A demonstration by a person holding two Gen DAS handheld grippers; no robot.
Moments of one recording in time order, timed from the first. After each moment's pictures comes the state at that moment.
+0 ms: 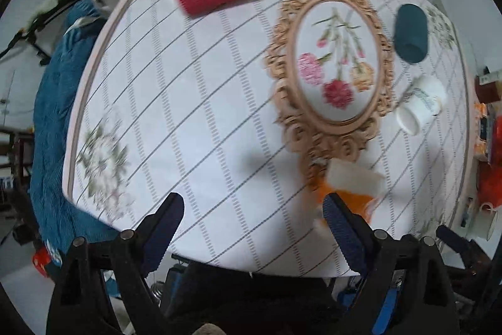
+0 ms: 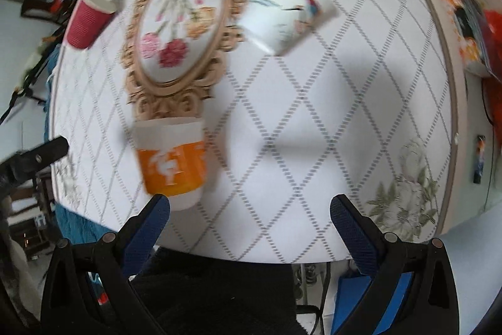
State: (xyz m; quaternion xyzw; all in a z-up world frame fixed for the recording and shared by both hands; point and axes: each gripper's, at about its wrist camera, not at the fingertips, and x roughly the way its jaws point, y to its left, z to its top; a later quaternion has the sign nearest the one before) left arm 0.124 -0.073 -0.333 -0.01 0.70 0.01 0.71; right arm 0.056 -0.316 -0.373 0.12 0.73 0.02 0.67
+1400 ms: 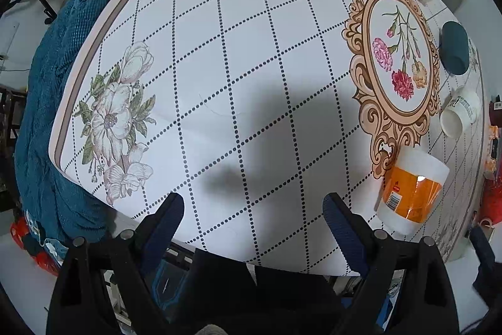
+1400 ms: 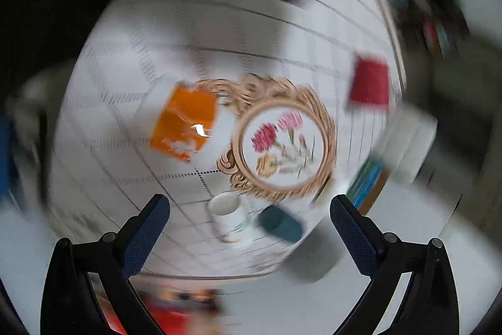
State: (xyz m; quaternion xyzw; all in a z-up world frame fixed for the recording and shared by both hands) left arm 0.093 0.010 -0.385 -0.08 0.71 0.03 0.70; right arm -0.035 -0.154 -0.362 -0.82 0.26 0.37 0.34
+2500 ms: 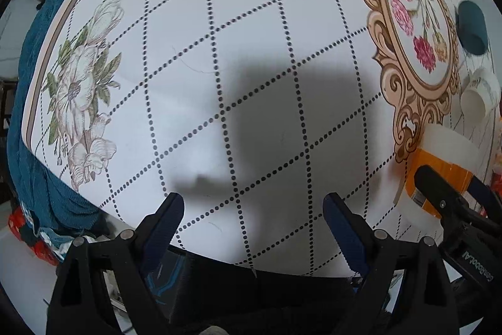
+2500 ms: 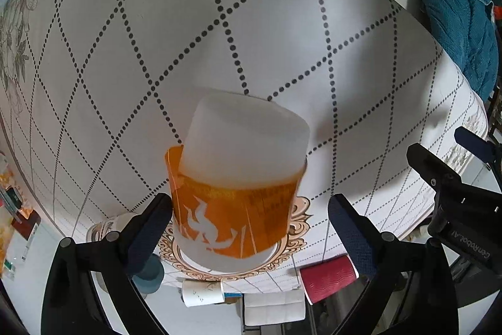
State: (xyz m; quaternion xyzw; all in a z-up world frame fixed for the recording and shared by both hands) left arm 0.085 -0.018 -0.456 -0.08 0.75 0.02 0.66; right arm -0.049 -0.208 -0.469 -0.87 -0.06 0.48 0.00
